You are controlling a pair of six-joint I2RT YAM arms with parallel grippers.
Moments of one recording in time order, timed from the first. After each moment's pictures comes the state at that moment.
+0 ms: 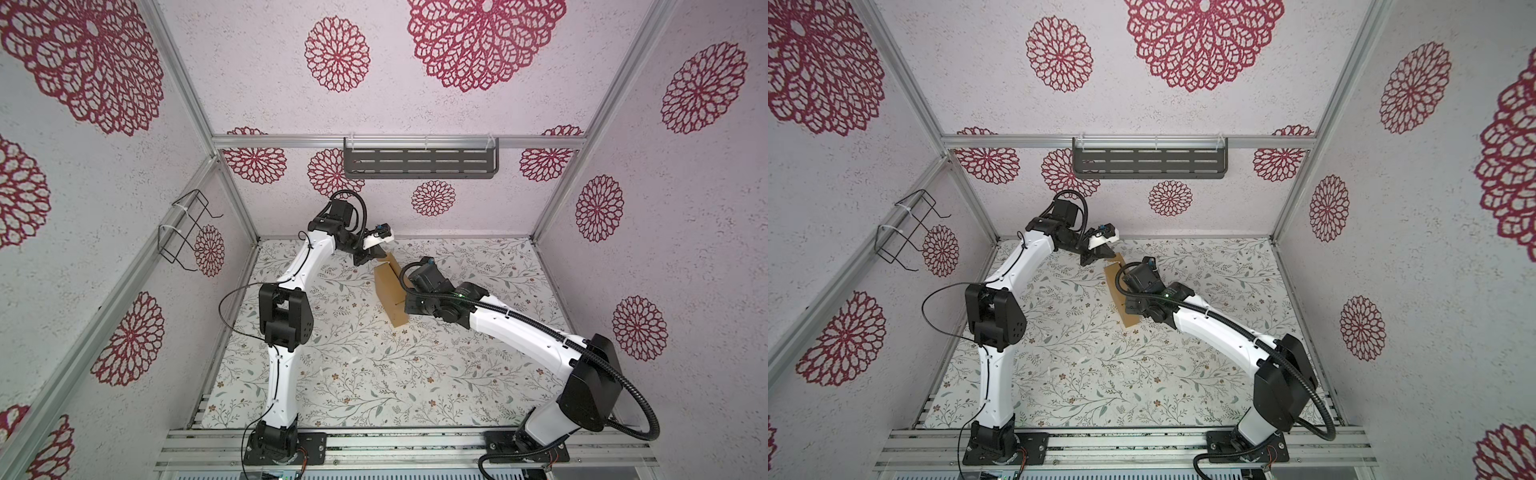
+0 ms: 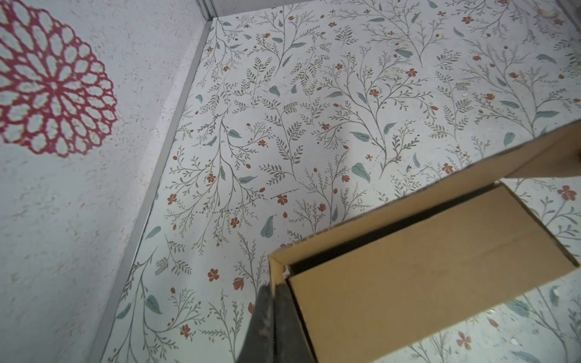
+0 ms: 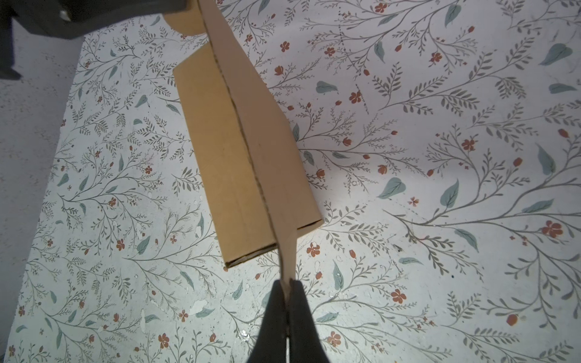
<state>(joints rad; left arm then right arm) -0.26 2.24 2.19 -0.95 0.72 1.08 0.82 1.58 1.36 -0.66 0.23 0.73</state>
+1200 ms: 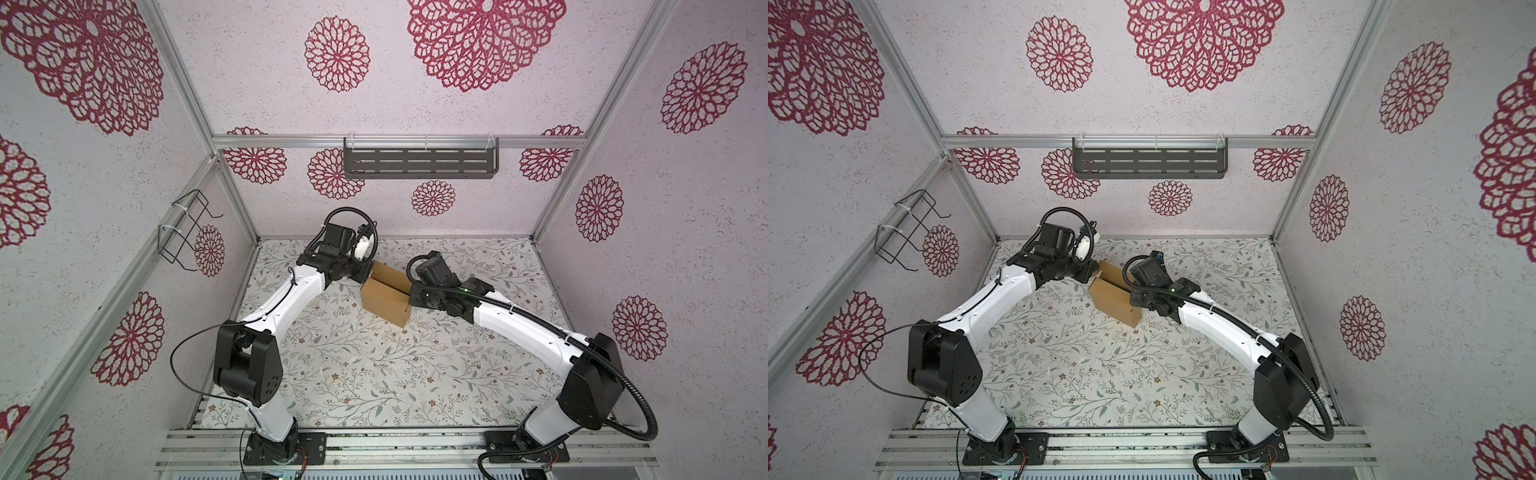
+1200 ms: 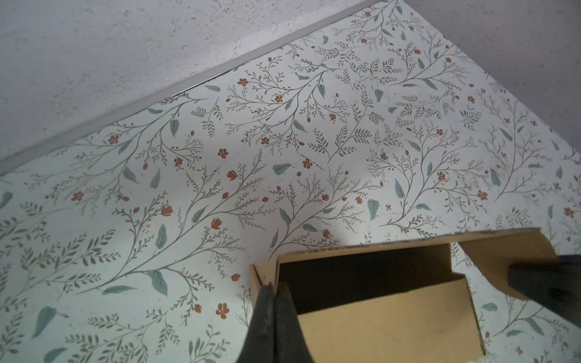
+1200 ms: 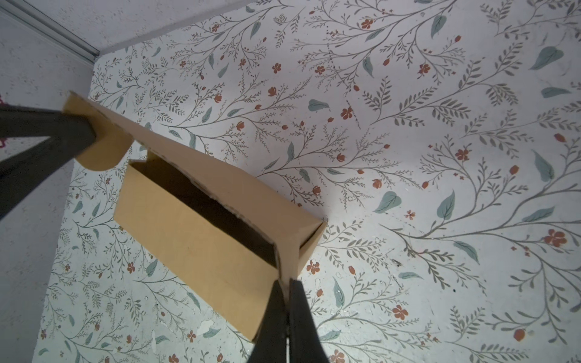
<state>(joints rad) -0.36 1.70 1.46 -0.52 0.24 0.06 0.77 1.58 1.36 -0.61 0.20 0.76</state>
